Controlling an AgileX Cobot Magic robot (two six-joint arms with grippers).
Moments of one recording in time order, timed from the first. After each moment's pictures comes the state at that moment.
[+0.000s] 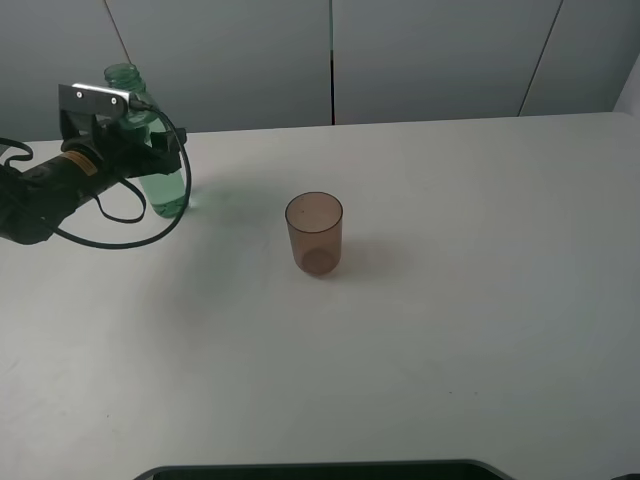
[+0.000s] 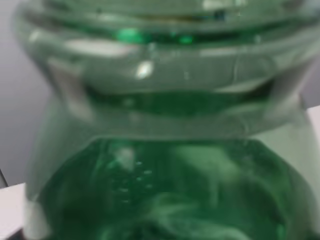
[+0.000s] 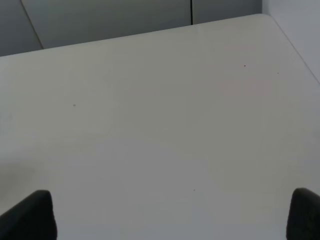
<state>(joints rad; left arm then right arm) -0.20 2.10 -0.76 0.28 -1.06 -0.10 -0.06 0.00 -0.51 -0.01 1.11 0.11</state>
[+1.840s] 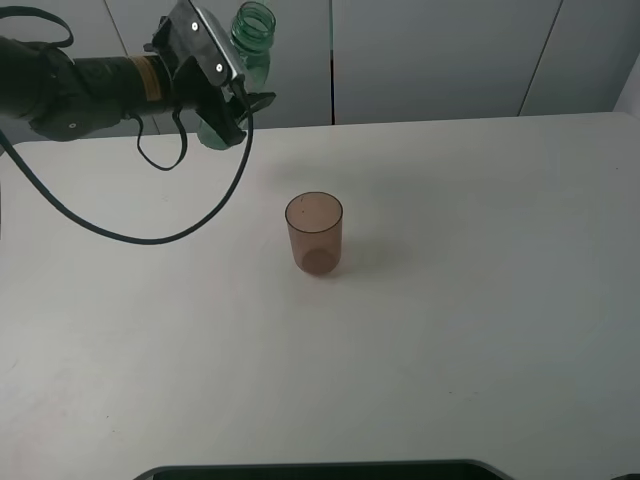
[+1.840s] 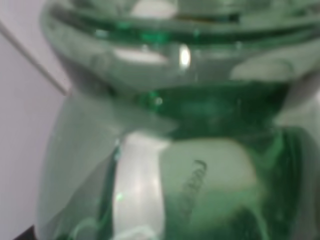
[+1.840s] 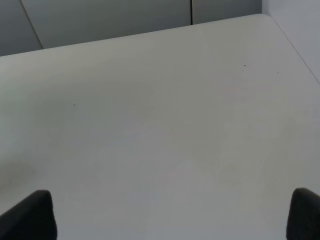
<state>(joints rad) -0.43 1.94 -1.07 0.80 -0.62 0.06 -0.06 0.00 -0.51 -0.01 1.11 0.11</state>
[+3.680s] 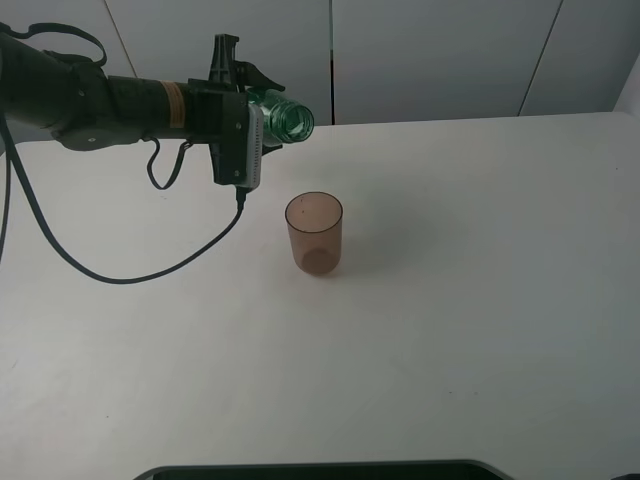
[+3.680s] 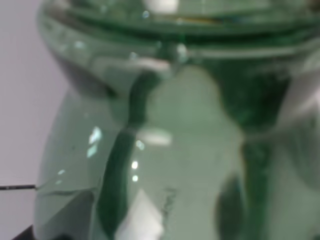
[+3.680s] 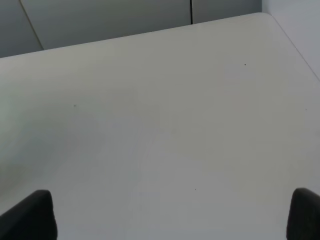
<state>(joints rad) -0.48 1.96 -1.07 0.96 -0.55 0.60 -0.06 0.00 -0.51 -0.01 1.11 0.12</state>
